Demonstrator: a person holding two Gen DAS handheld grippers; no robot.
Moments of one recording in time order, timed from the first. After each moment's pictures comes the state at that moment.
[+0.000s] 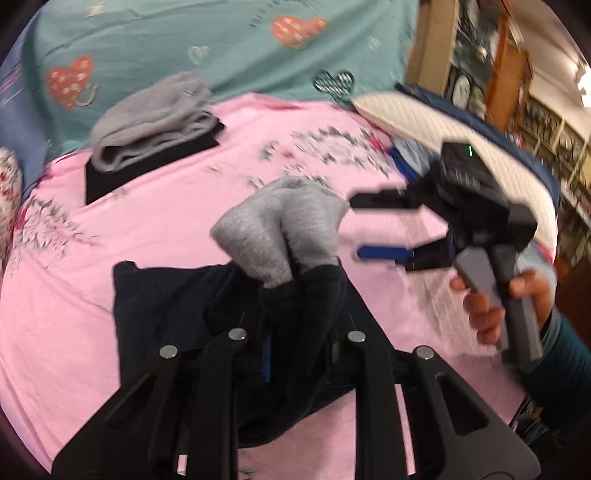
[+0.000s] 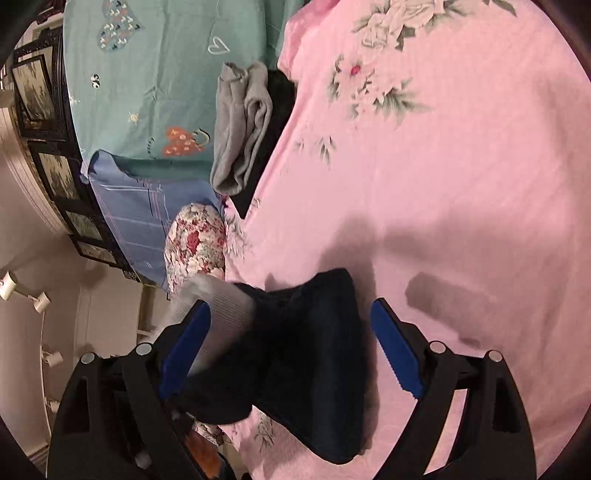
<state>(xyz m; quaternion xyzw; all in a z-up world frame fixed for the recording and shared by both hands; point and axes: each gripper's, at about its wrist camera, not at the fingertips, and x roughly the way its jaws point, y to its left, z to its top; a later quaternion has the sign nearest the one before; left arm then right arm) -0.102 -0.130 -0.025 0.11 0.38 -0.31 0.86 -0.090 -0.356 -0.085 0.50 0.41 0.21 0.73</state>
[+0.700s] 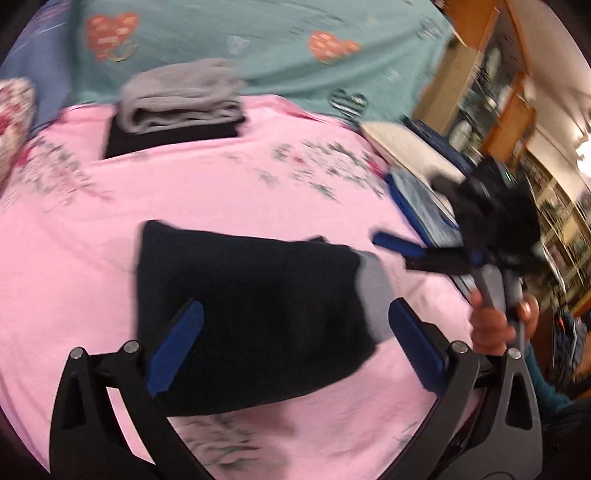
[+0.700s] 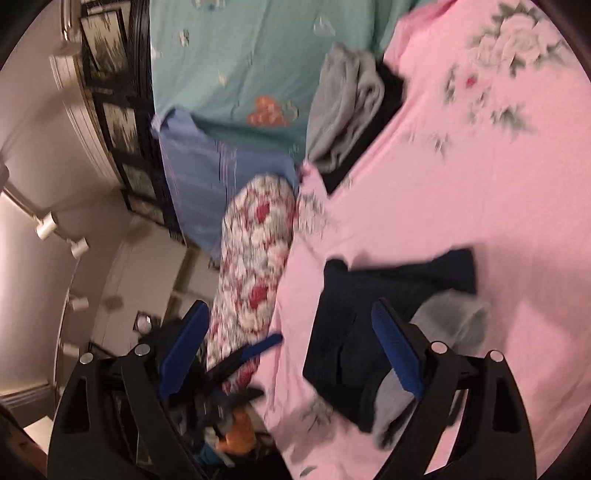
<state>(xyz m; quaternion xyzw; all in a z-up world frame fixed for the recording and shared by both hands) -0.098 -0.041 -0.005 -0.03 0.41 -0.31 0.86 -0.109 -0.301 -0.022 0.45 0.38 0.33 0.74</state>
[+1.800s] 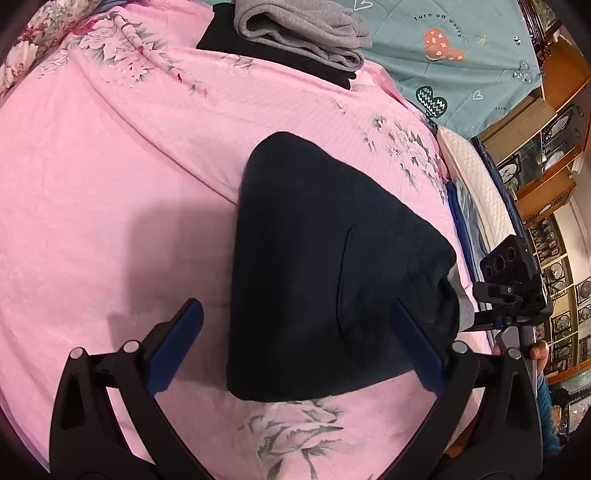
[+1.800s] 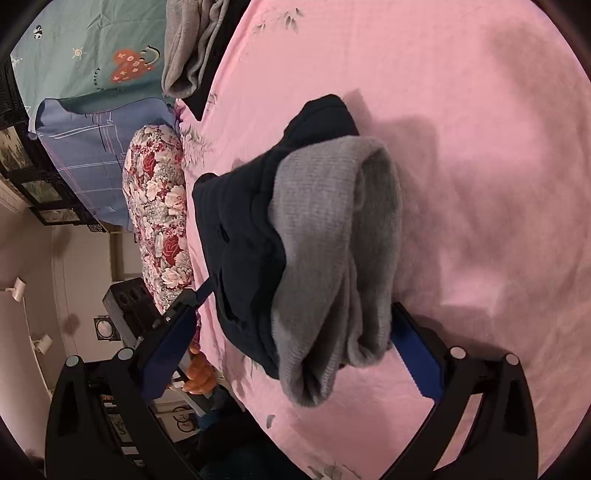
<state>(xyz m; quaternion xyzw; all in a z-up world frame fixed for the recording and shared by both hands) -0.048 0.029 -0.076 -0.14 0.52 -0.25 0.80 -0.112 -0.292 -0.093 0.45 0.58 0.21 0.64</state>
